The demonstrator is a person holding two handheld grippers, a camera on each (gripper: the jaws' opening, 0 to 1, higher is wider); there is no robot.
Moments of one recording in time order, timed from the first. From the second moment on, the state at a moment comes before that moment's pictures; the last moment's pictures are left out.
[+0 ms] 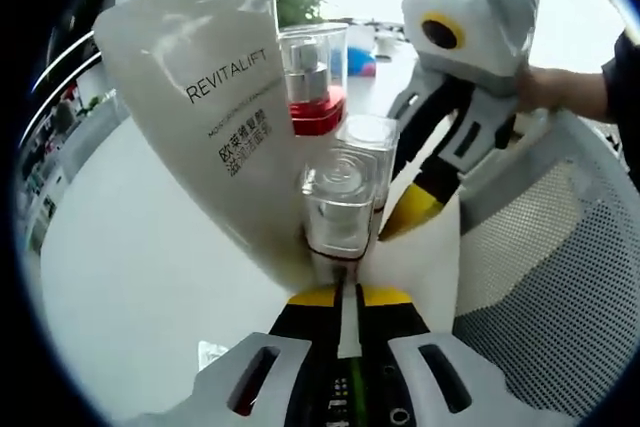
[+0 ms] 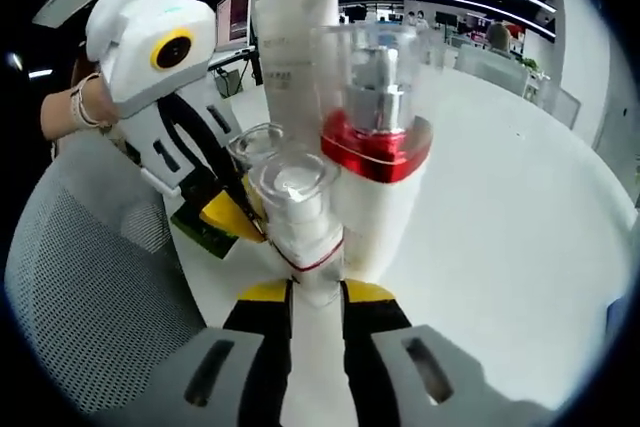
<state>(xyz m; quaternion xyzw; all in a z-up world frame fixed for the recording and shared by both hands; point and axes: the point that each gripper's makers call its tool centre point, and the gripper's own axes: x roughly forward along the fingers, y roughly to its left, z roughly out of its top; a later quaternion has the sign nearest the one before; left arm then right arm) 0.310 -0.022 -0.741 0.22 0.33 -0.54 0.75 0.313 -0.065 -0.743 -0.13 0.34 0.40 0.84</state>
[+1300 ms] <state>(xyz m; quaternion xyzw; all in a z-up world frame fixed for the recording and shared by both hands) 0.306 0.020 -0.683 0.20 0.29 -0.48 0.80 0.293 -0.076 -0.685 -0.16 0.31 0.38 0.86</state>
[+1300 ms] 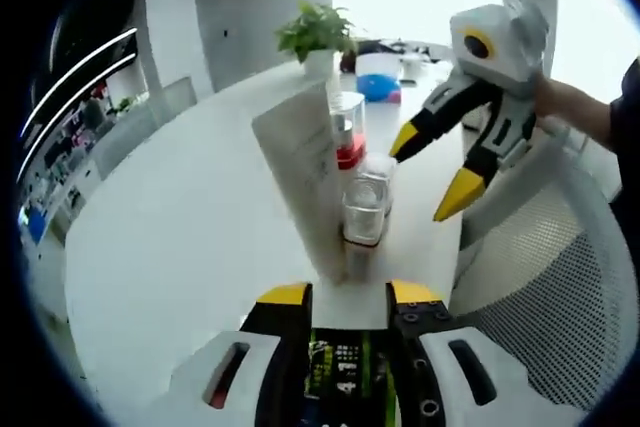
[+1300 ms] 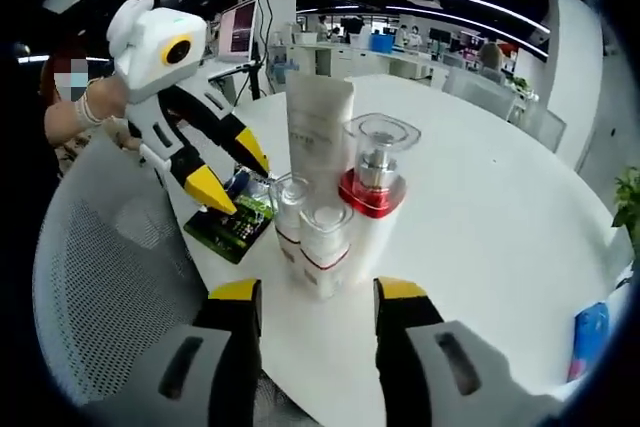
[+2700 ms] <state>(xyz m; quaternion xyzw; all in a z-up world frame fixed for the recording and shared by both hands) 0.285 0.130 -0.603 0.19 0.27 -0.39 0.86 0.283 -0.055 -0.586 -0.22 0.24 0.38 0.87</state>
